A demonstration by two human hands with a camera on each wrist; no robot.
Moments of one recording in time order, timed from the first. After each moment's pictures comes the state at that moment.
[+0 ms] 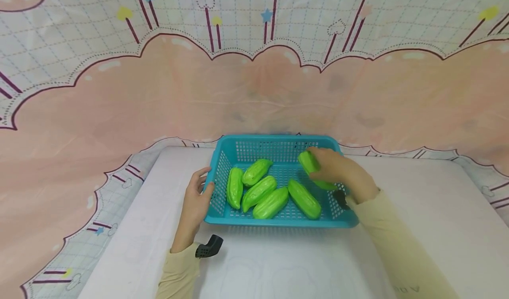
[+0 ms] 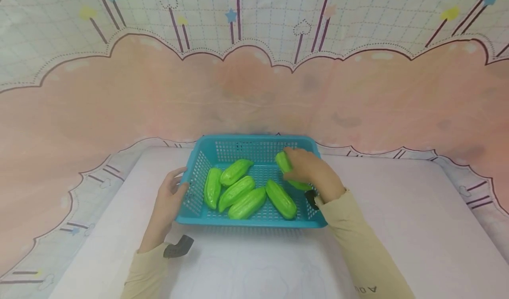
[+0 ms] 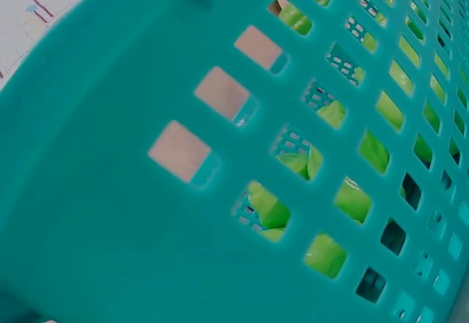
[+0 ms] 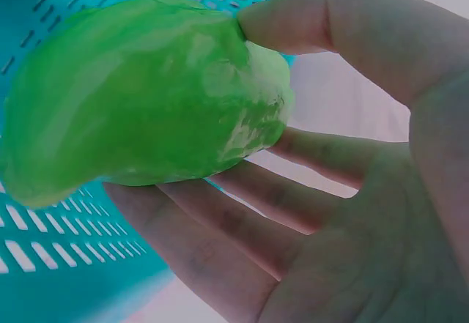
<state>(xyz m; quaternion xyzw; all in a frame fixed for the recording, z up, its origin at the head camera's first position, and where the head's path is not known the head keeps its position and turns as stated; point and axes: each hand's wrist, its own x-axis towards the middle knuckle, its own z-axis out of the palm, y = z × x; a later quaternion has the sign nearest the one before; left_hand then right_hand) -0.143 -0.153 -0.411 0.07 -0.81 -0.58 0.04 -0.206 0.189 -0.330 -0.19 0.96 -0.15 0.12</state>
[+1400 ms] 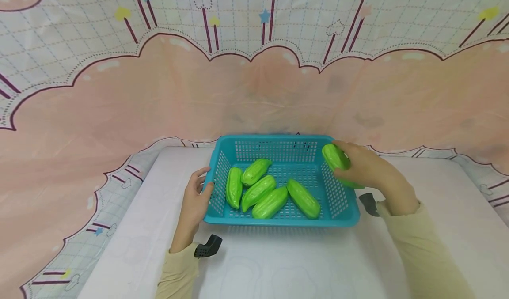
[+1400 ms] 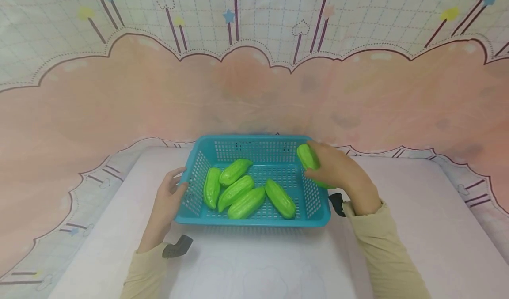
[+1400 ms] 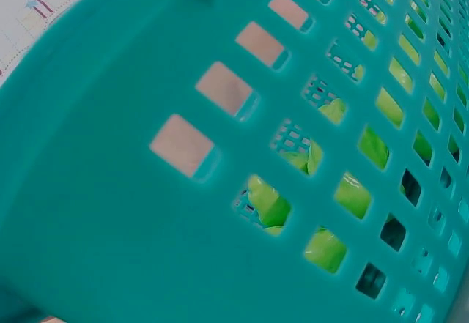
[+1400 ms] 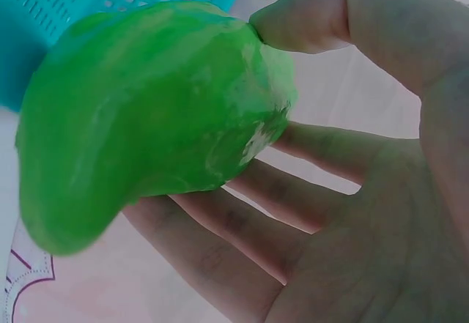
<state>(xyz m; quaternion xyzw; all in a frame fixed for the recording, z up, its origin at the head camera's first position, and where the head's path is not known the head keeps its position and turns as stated) -0.143 -0.152 -0.406 0.07 -0.81 -0.59 0.04 -0.177 0.236 -0.305 -0.15 0.97 -0.19 0.08</state>
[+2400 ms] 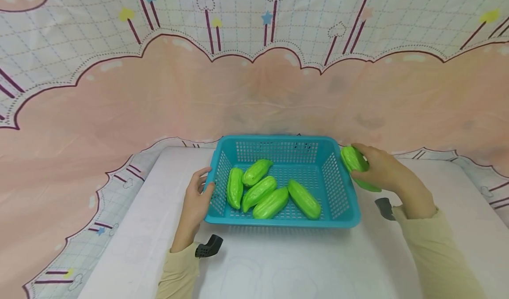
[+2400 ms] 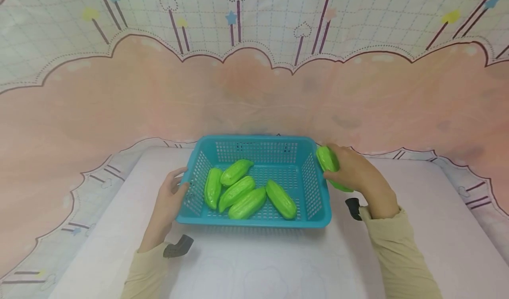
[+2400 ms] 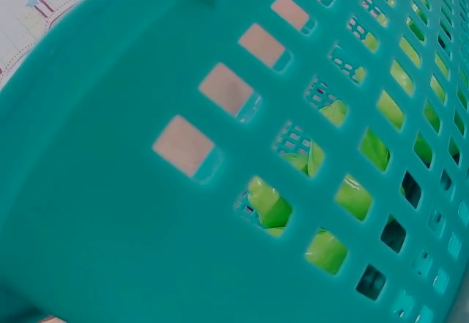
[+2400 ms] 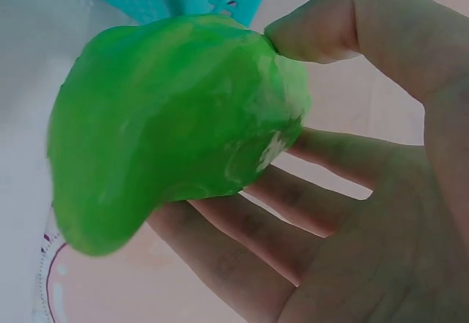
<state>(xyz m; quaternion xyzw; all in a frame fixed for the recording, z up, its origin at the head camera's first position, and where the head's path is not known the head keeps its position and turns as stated) -0.142 -0.152 -0.404 0.07 -0.80 -0.59 0.03 -0.180 0.274 -0.317 -0.12 0.97 -0.19 0.07</state>
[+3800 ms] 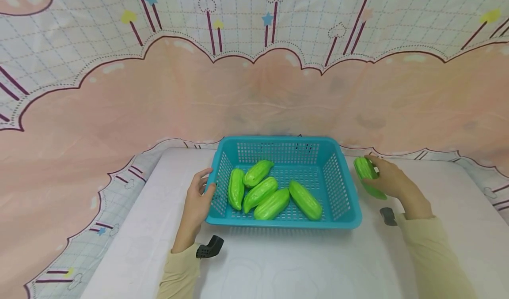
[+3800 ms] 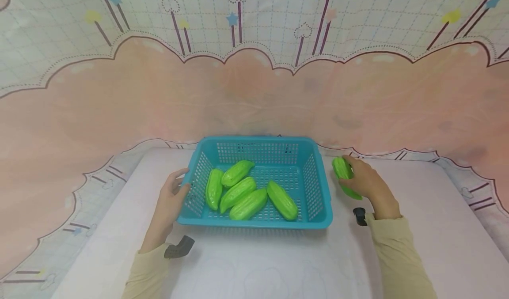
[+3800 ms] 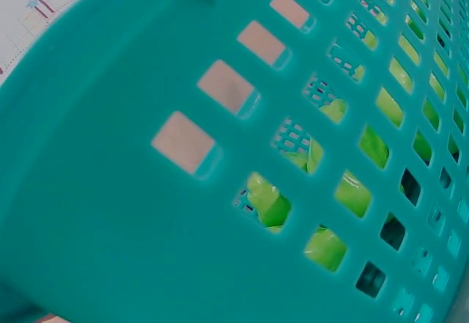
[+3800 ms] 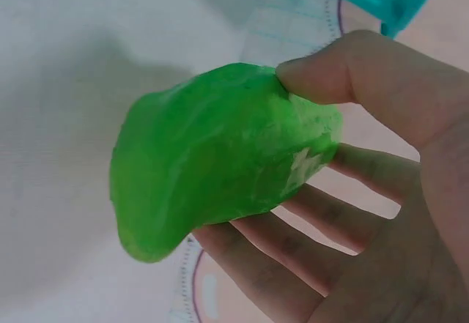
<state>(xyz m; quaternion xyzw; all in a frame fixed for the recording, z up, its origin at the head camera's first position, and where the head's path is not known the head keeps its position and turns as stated) -0.141 -0.152 -0.406 0.07 -0.81 -0.59 0.03 -0.190 0.317 -0.375 -0.06 0.97 -0.24 0.09</state>
